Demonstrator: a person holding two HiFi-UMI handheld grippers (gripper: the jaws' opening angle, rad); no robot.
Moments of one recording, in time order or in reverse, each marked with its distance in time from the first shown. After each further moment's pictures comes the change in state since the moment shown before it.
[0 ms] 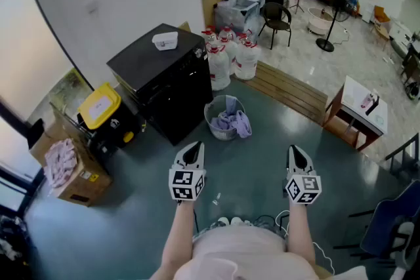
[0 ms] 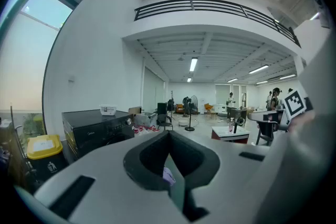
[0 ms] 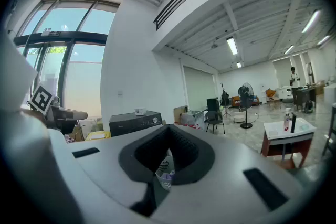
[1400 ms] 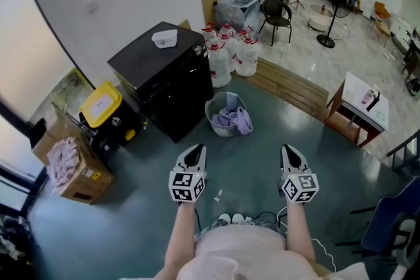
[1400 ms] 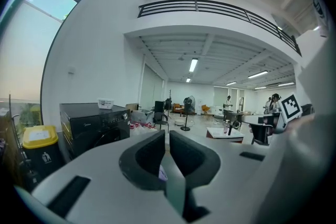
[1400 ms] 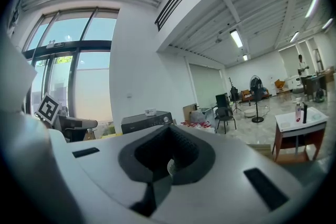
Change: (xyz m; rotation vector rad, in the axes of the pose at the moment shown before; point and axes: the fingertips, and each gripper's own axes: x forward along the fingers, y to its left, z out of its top) left arm -0.011 -0.013 -0.017 -0.056 0.012 -0.035; right arm -0.002 0.025 -0.010 0.059 0.005 0.109
